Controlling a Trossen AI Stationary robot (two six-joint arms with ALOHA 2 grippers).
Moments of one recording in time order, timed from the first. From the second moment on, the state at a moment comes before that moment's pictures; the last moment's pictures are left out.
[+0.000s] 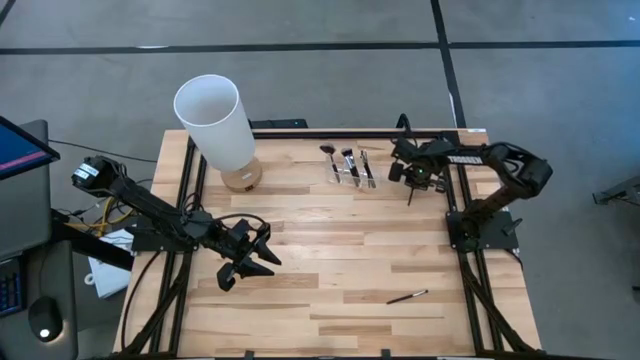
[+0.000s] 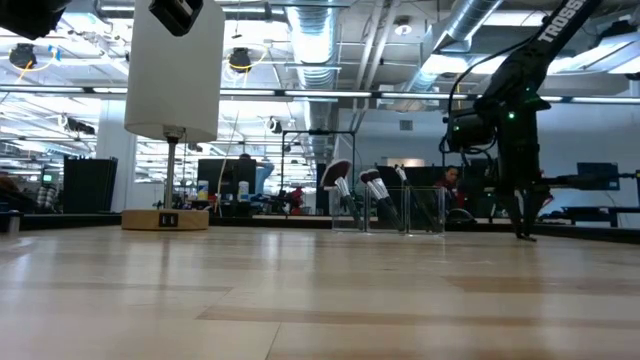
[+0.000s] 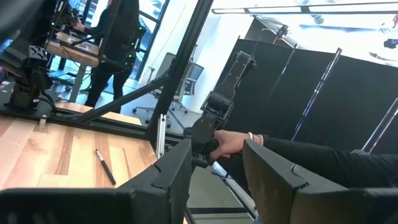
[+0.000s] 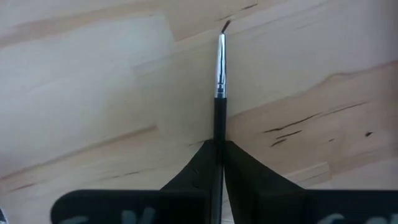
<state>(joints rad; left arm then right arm) -0.46 1.15 0.39 0.91 0.02 -0.38 -0.72 1.54 0.69 -0.72 0.06 1.12</state>
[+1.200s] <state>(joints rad) -0.46 1.15 0.39 0.91 0.01 -0.37 -0.29 1.12 0.68 -0.43 0.64 0.89</state>
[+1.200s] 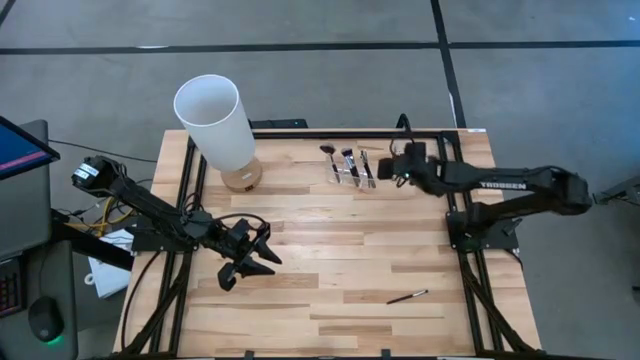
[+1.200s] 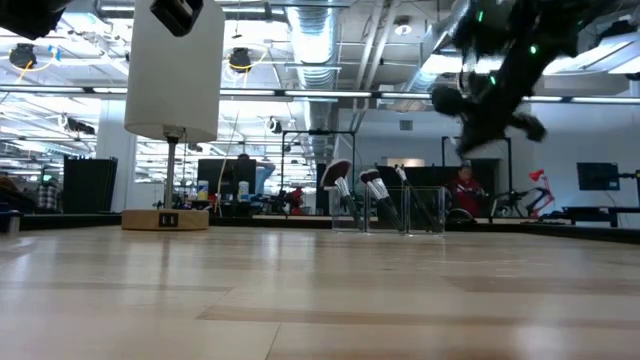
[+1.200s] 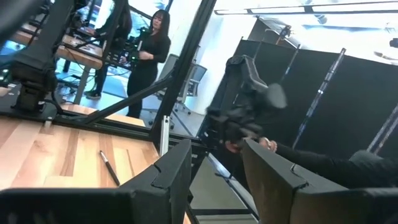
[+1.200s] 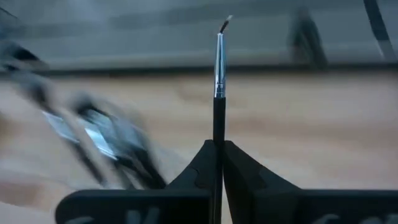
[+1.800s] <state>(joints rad) -0.46 1.15 0.39 0.91 0.00 -0.37 -0.16 1.39 0.68 0.07 0.84 0.48</state>
